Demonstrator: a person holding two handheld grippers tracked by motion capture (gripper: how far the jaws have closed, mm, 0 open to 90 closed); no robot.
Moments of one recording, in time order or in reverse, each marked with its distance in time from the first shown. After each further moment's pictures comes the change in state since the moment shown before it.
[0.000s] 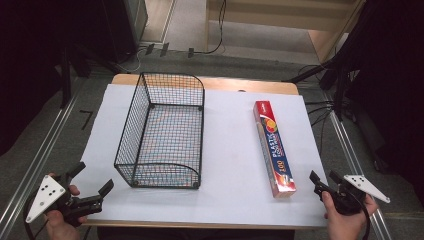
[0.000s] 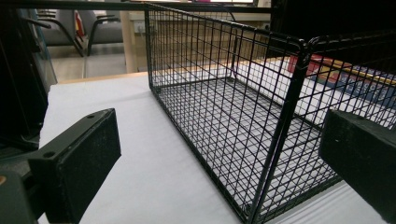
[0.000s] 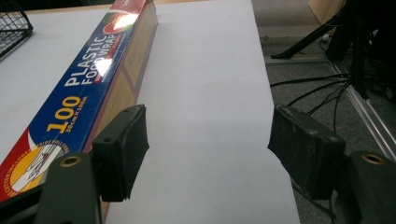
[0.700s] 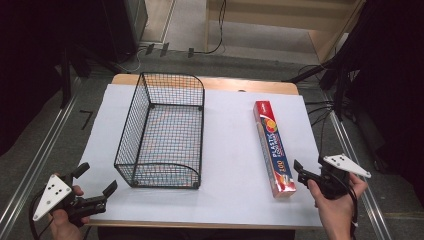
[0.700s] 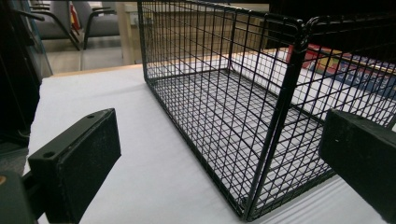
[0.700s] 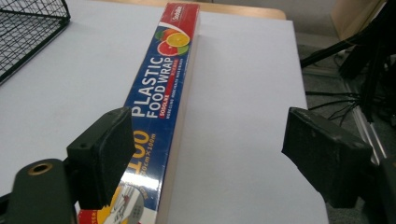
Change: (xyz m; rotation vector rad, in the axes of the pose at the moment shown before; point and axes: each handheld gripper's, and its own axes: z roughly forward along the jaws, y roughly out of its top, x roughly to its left) left arm -0.004 -0.003 0.004 0.030 -0.006 0.012; right arm 0.054 0.051 0.010 0.089 0.026 -0.153
